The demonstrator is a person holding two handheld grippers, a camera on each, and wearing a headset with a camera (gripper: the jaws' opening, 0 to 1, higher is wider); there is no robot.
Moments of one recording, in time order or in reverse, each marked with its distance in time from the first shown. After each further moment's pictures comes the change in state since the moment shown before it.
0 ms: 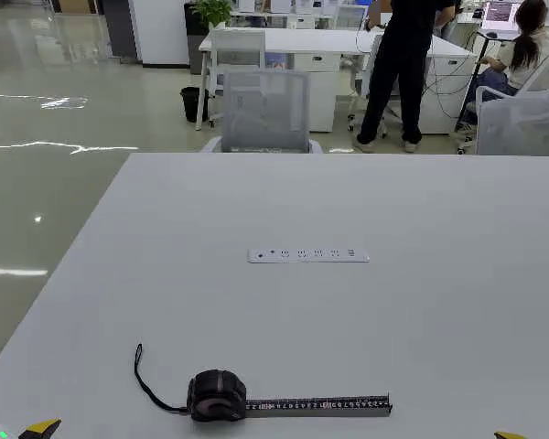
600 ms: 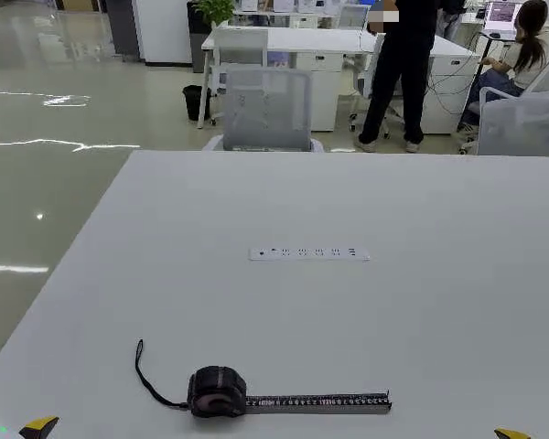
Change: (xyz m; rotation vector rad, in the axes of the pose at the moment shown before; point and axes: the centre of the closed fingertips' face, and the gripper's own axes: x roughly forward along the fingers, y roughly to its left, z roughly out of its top) left arm -0.002 -0.003 -0.002 -0.014 0.006 0.024; right arm -0.002 0.000 0.000 -0.030 0.003 0.023
